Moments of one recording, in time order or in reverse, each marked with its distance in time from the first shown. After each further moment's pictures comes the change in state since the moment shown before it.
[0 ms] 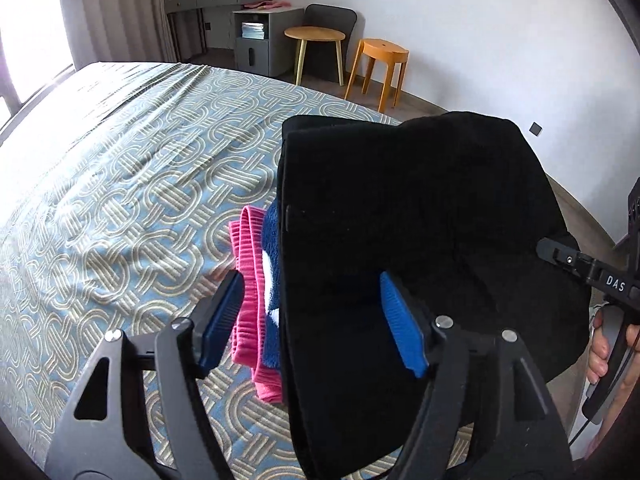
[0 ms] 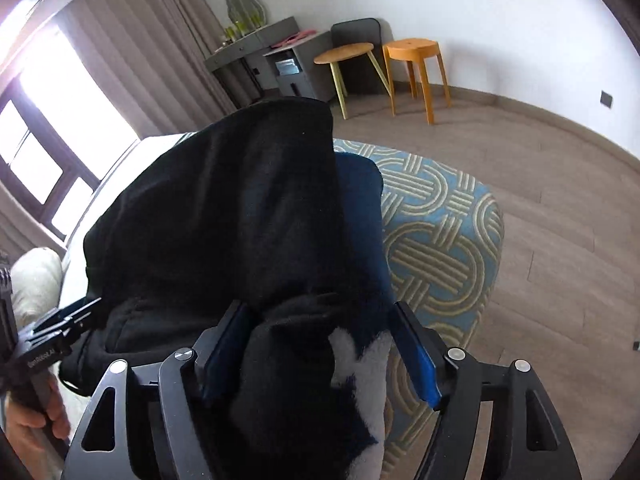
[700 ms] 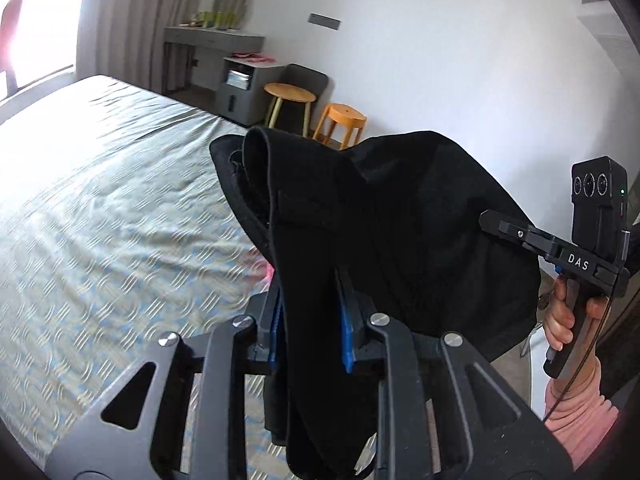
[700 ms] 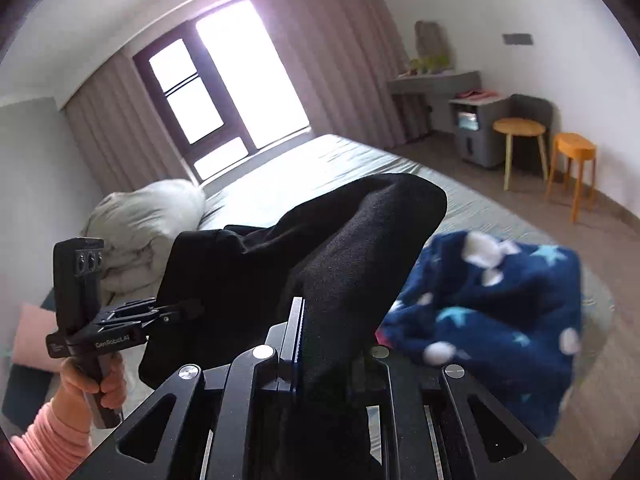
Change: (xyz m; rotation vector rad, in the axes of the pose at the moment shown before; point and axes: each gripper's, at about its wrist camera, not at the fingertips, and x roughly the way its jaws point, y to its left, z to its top) left arm -0.191 0.072 -0.053 -0.085 -0.215 -0.241; right arm -0.159 0.181 -0.042 -0.417 -0.126 0.386
